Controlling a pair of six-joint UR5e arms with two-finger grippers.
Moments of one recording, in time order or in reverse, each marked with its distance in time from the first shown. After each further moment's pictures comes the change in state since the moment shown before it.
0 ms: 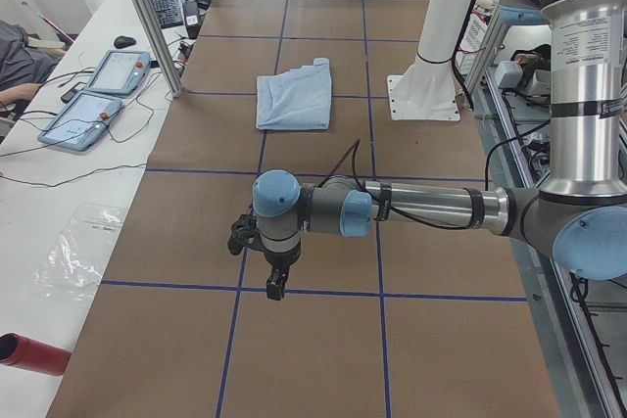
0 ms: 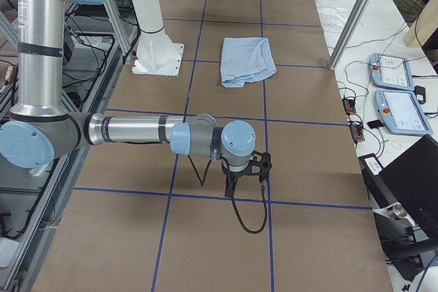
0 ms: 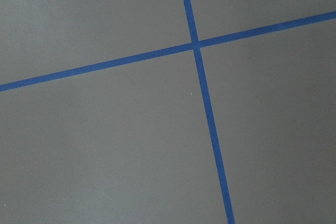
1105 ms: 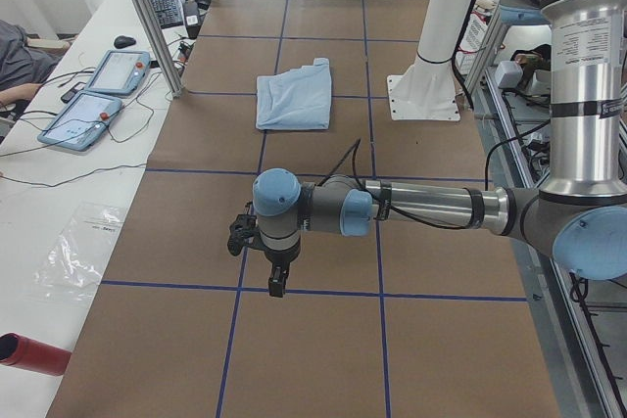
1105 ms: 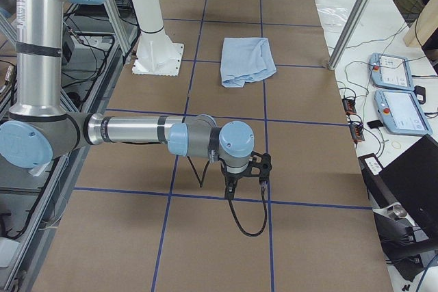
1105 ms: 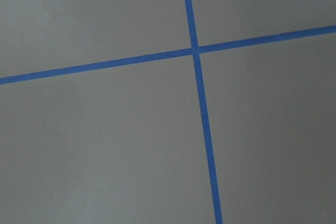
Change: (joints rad) left arm -0.001 -0.001 -0.003 -0.007 -0.038 -0.122; right arm 0.020 0.000 0.003 0.003 -0.008 -0.011
